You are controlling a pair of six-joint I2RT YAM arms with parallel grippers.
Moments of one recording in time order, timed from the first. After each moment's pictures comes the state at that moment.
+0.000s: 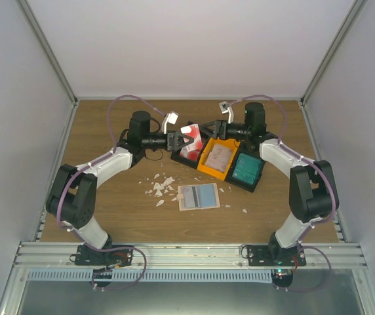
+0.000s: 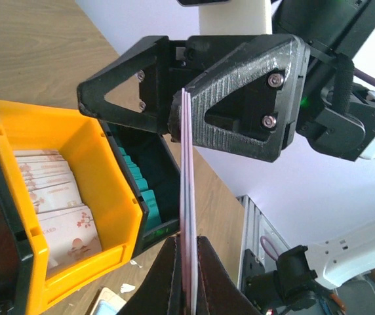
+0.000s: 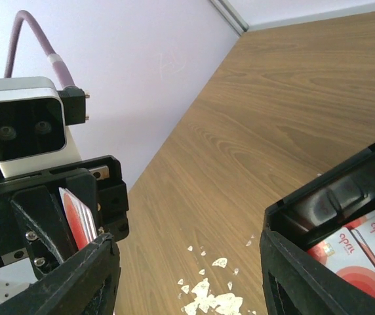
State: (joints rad) left arm -0.39 1.64 1.04 0.27 0.97 -0.55; right arm 0.27 1.70 1.13 0.20 -0.97 0.49
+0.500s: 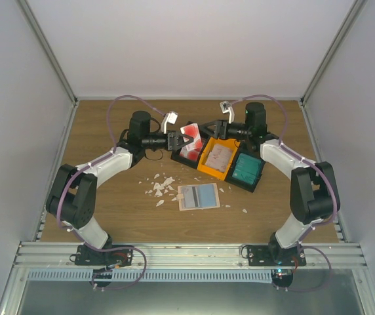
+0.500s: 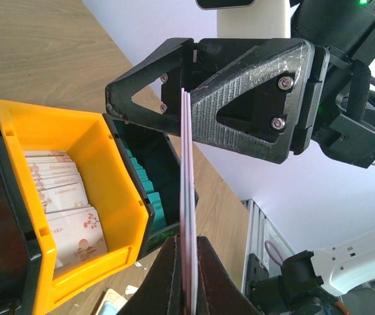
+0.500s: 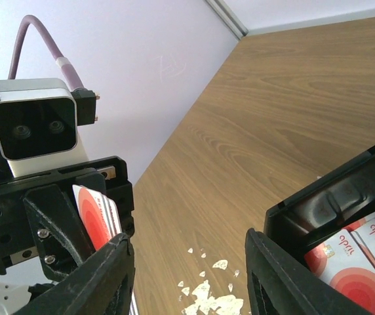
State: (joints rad) left arm -0.39 1.64 1.04 0.26 0.93 -0.55; right arm 0.27 1.68 1.12 0.20 -0.95 0.50
